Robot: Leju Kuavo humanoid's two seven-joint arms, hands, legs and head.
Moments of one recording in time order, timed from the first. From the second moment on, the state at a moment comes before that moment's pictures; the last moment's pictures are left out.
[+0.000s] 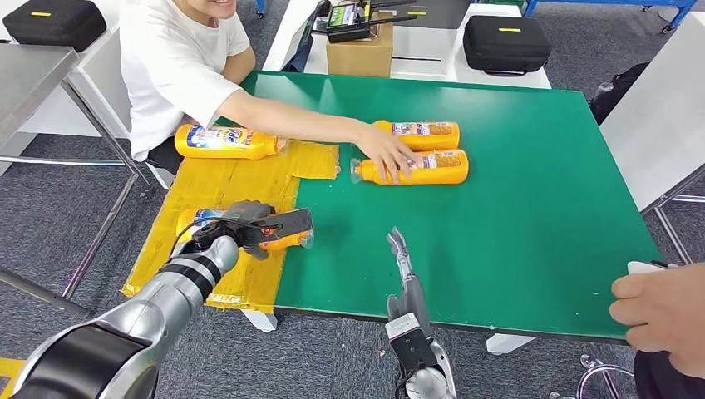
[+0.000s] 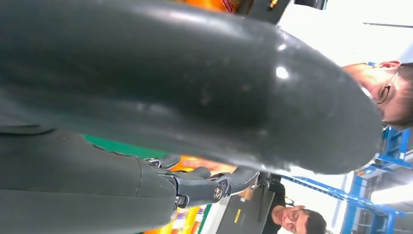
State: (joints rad) left arm -0.76 -0.06 -0.33 -0.43 -1.01 -0.07 0.10; right arm -0.05 0.21 0.44 -1.14 0.35 -0.29 -0.70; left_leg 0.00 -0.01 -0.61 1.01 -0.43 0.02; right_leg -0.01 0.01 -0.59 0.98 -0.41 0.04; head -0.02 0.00
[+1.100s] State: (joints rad) left arm -0.45 -0.09 -0.11 -1.07 -0.15 -0.16 -0.33; right arm -0.04 0.17 0.41 -1.10 0.34 -0.38 -0.70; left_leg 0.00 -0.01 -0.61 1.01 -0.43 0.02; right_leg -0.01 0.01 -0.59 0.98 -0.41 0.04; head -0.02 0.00
